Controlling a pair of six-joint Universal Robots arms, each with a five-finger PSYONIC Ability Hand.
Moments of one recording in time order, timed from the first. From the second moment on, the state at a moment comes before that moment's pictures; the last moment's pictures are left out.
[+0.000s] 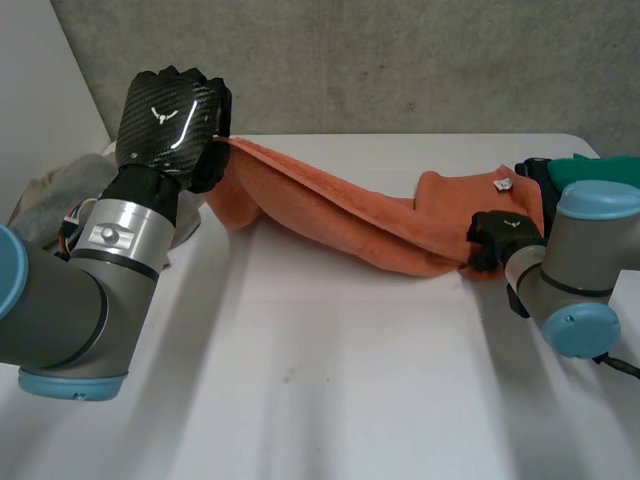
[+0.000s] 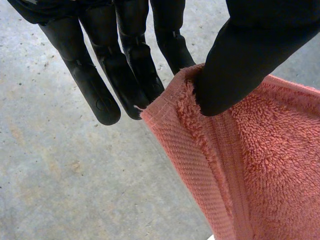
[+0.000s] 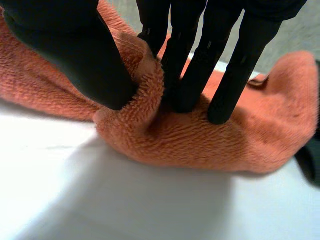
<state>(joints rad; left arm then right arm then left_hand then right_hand) 4.25 -1.73 -1.76 3.87 -1.51 3.37 1.83 -0.78 1.24 -0.13 1.54 3.10 1.17 1.20 1.20 1.21 0.98 1.14 1.18 1.19 1.20 0.99</state>
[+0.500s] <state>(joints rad) 4.35 -1.55 -1.62 3.42 -1.43 3.38 1.66 -1.39 1.07 0.56 1.35 2.43 1.17 1.20 1.20 1.21 0.98 1.14 1.18 1.19 1.20 1.01</state>
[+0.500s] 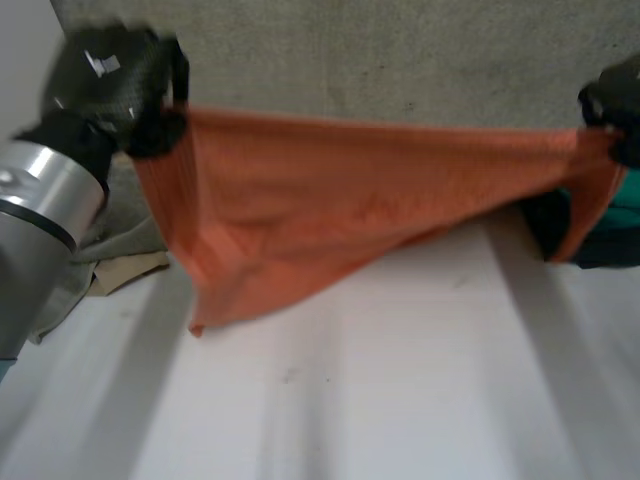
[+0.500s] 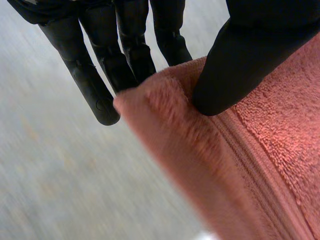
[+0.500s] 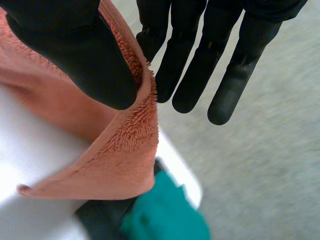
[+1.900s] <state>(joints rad) 4.40 -1.76 -1.85 3.87 -1.43 3.39 1.66 -1.09 1.47 -0.04 1.14 2.70 1.17 1.20 1.20 1.21 0.99 0.29 0.28 0.27 0.28 0.07</state>
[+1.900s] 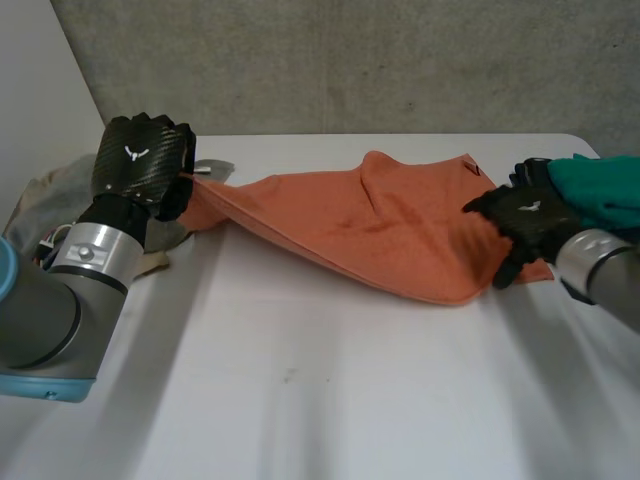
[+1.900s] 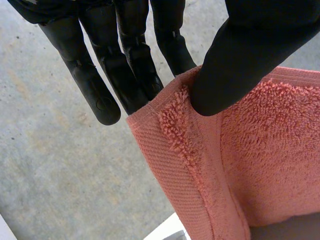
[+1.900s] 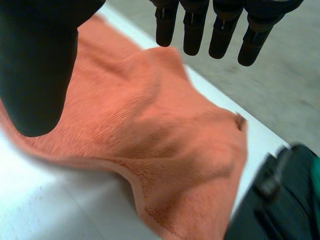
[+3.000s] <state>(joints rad) 4.41 -1.71 -1.83 3.85 -1.43 3.39 1.69 -0.75 1.19 -0.09 1.47 3.11 1.17 1.20 1.20 1.21 0.99 1.14 1.18 1.19 1.20 0.99</state>
